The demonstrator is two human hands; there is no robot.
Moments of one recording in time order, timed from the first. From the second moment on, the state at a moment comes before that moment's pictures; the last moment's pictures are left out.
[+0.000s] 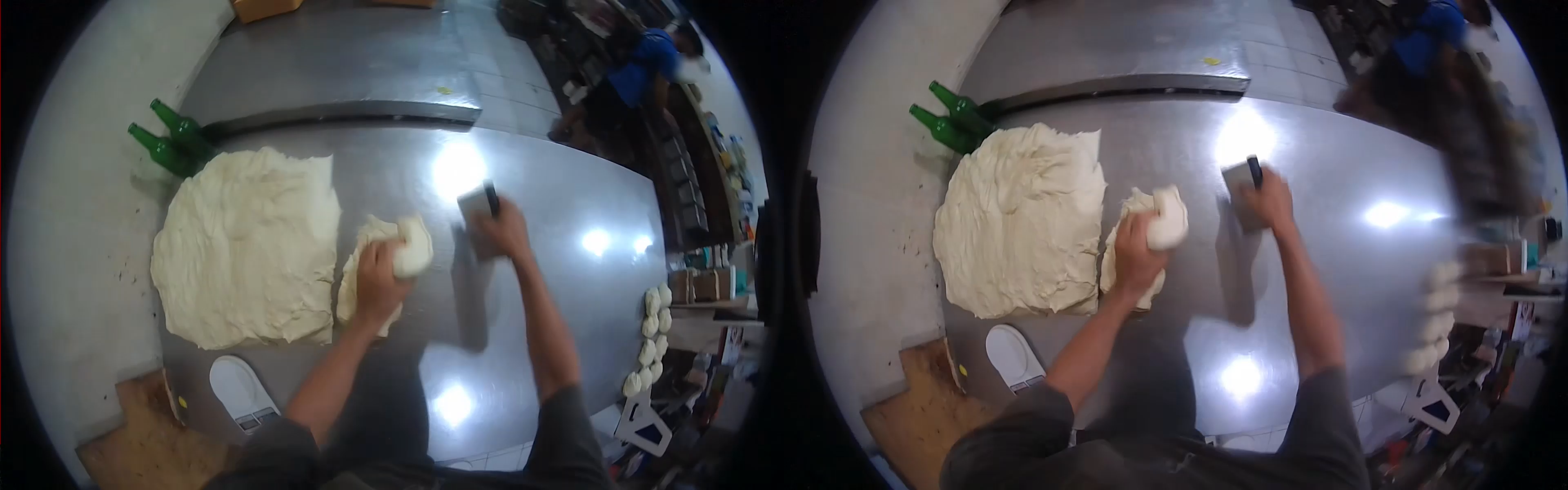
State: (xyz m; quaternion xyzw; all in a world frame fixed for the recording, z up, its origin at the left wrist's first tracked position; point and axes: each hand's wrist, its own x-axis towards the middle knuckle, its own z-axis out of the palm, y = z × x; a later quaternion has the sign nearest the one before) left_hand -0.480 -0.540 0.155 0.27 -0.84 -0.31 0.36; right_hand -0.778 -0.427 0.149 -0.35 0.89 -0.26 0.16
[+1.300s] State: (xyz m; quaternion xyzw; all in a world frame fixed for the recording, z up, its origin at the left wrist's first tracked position) left_hand -0.342 -0.325 0.464 -0.30 -0.63 -0.51 0.50; right_hand -0.437 -0.224 0.322 -0.23 0.82 -0.52 0.07
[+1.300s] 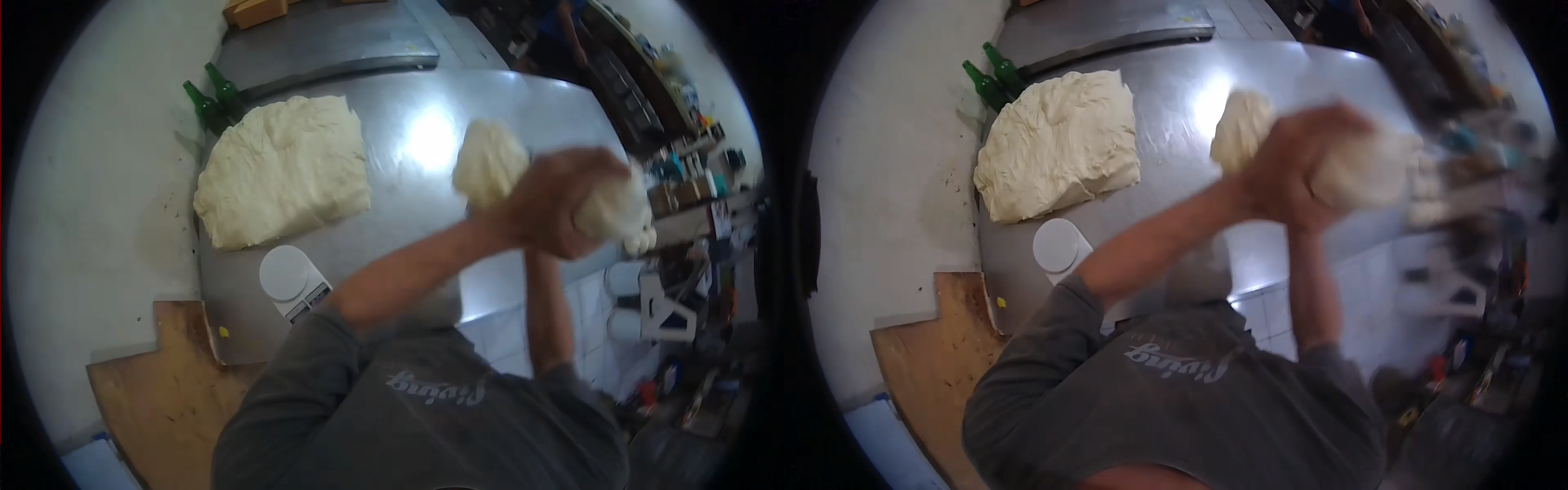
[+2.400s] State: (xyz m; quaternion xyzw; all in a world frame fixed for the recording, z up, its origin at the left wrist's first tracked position) left_hand -0.109 -0.349 0.134 0.35 -0.78 -0.47 0.22; right_hand -0.604 -0.486 0.174 -0.53 0.81 -0.11 0.22
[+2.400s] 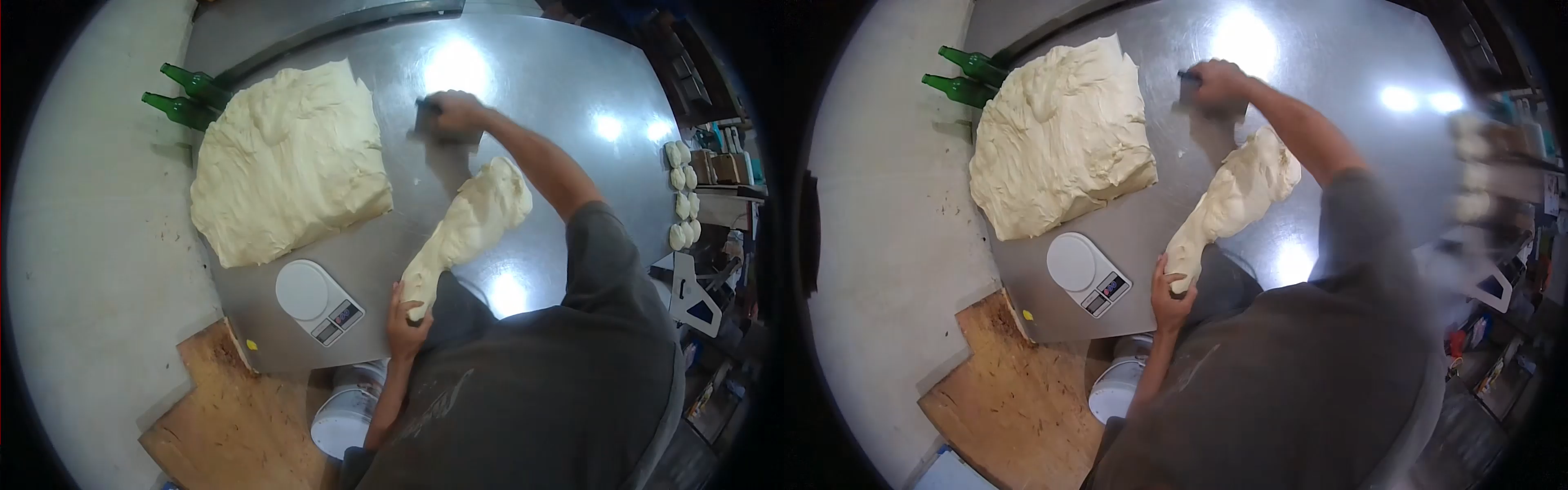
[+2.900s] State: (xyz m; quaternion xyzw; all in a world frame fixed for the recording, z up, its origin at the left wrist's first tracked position) left_hand -0.070 -0.375 0.119 0.38 -0.73 -0.52 0.23; right_hand -0.374 -0.352 0.332 -0.57 0.73 -0.36 -0.10
